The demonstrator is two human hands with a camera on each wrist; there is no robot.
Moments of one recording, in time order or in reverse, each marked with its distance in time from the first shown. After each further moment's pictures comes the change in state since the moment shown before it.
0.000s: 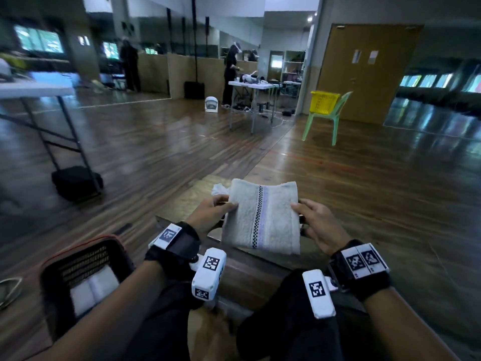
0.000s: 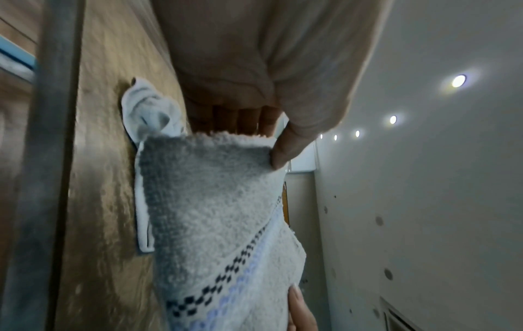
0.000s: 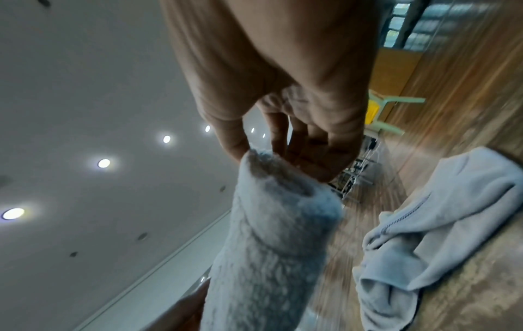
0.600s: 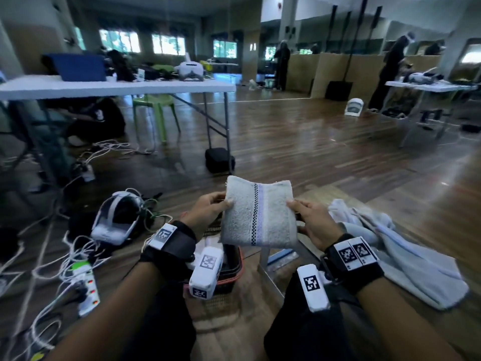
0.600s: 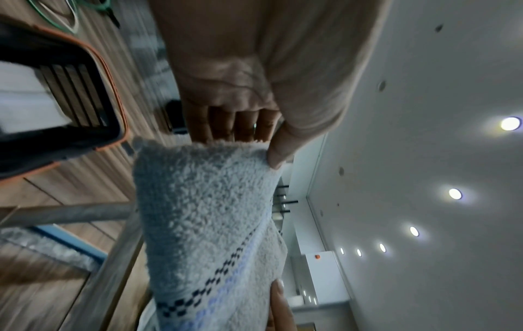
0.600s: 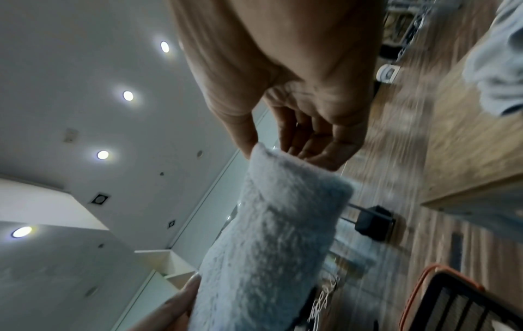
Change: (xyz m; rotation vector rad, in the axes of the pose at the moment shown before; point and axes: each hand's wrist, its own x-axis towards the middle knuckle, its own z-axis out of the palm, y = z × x) left_hand -0.098 -0.006 -0.169 -0.012 0.629 0.044; right_hand 0.079 0.019 0.223 0.056 -0.614 0.097
